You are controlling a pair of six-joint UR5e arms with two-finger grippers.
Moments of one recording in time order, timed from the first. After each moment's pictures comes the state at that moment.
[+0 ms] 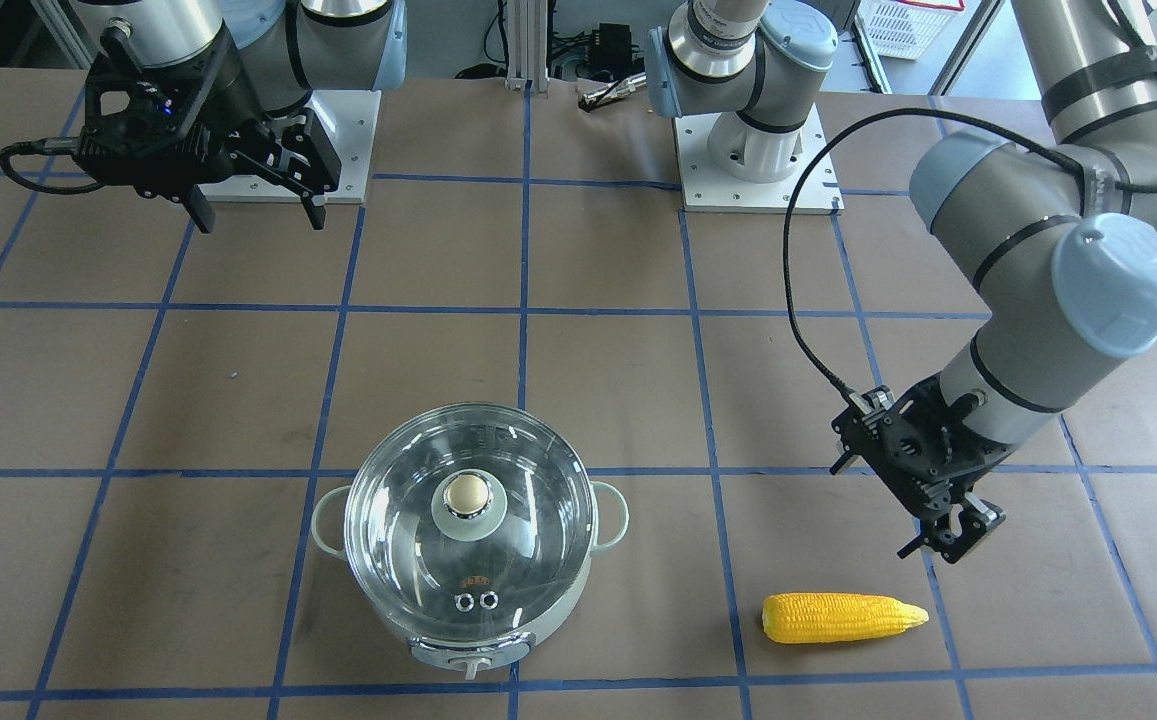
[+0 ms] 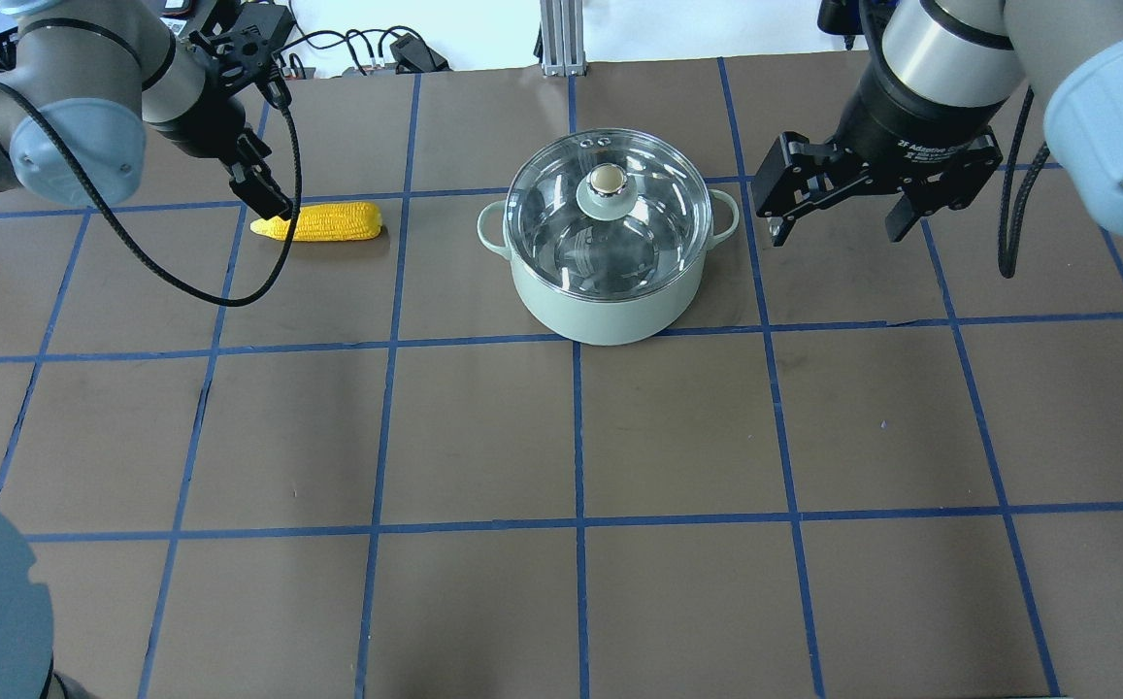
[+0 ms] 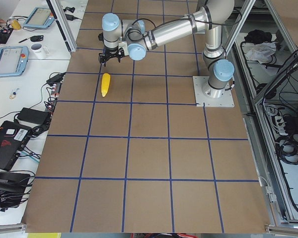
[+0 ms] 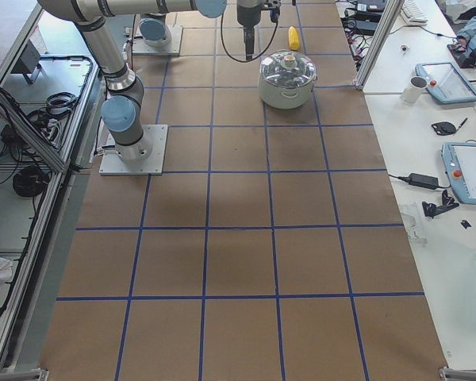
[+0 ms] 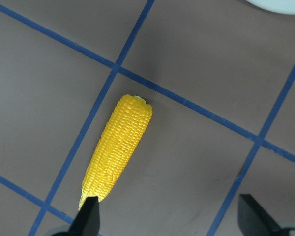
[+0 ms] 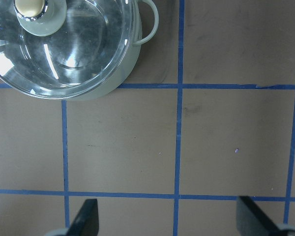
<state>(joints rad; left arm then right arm) -1.38 -1.92 -1.57 -1.10 1.43 1.27 1.60 -1.64 1.60 -1.57 -1.52 0.02</state>
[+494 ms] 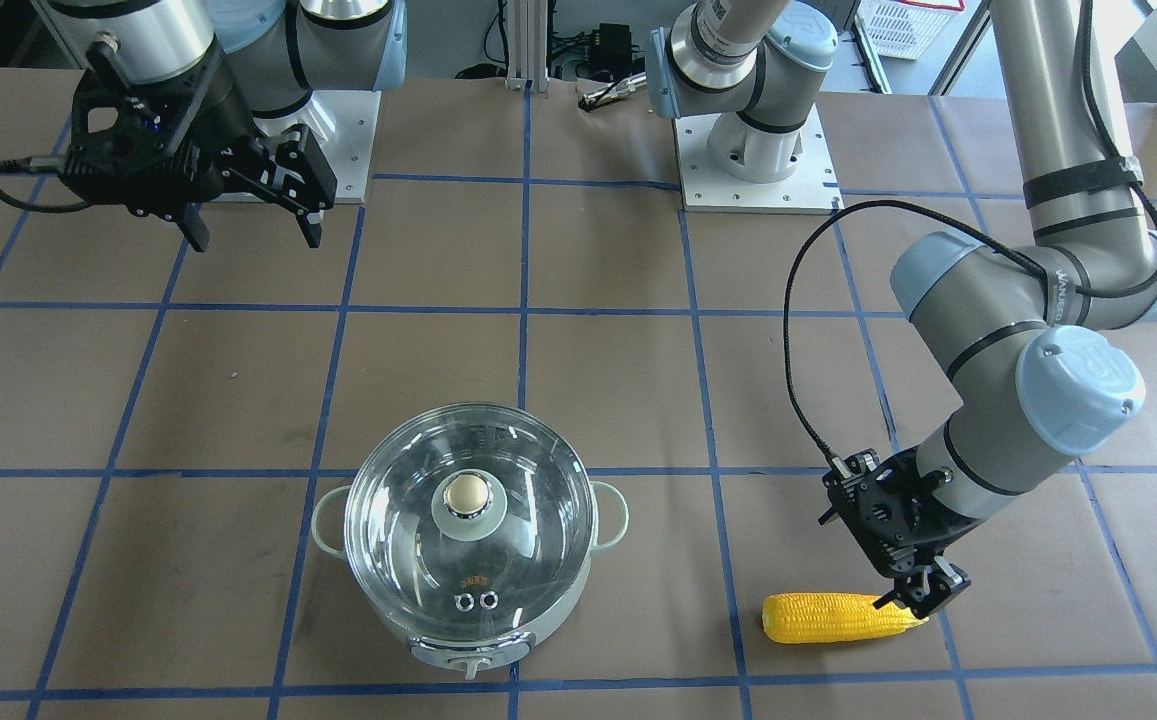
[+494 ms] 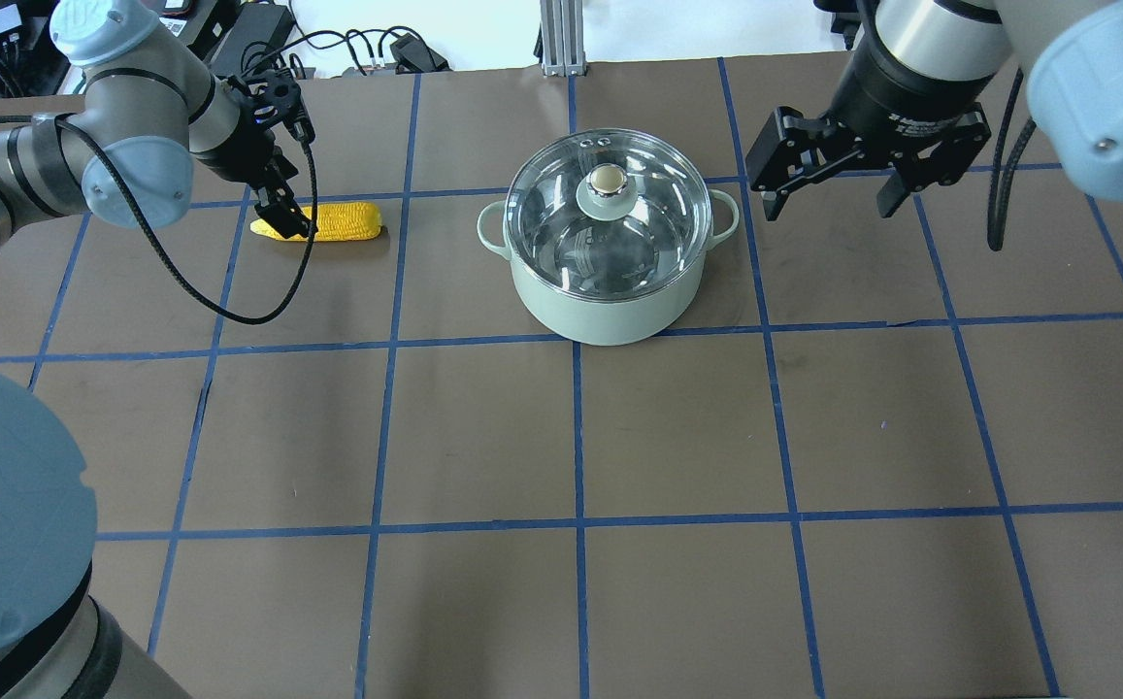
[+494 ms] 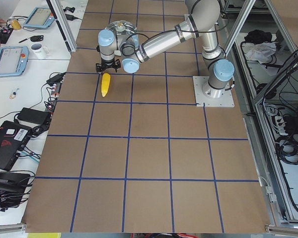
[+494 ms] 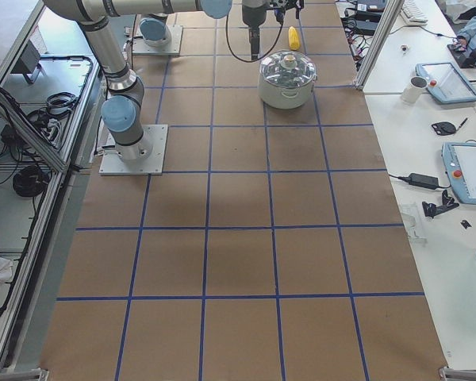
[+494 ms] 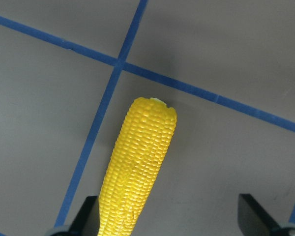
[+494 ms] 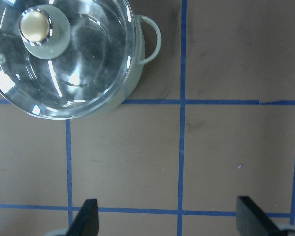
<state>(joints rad) -1.38 -2.05 -1.56 -0.99 1.41 1.38 1.60 -1.59 1.56 -1.59 -1.51 0.02</state>
